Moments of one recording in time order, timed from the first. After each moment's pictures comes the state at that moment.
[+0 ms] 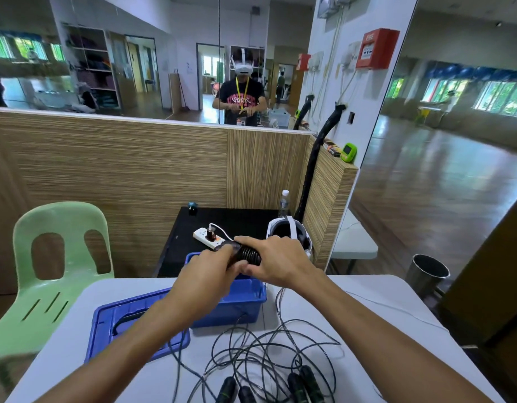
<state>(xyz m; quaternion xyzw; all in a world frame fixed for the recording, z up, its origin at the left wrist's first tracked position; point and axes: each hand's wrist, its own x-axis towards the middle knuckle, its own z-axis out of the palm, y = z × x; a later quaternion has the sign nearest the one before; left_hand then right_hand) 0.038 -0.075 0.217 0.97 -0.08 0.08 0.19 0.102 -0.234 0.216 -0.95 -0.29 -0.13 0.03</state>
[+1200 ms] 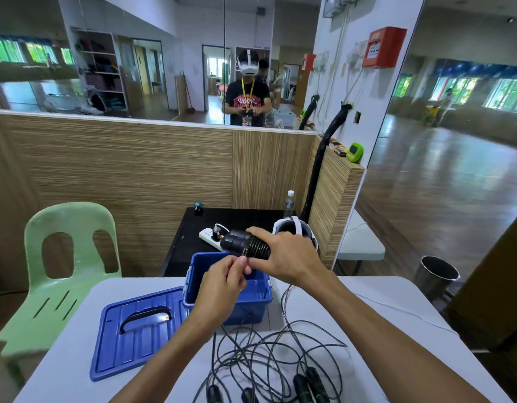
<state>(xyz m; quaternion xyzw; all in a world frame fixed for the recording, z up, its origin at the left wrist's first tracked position) 0.033 -0.089 0.181 0.79 -0.02 0.10 0.61 0.106 -0.240 0.214 -0.95 -0.25 -0.16 0.08</state>
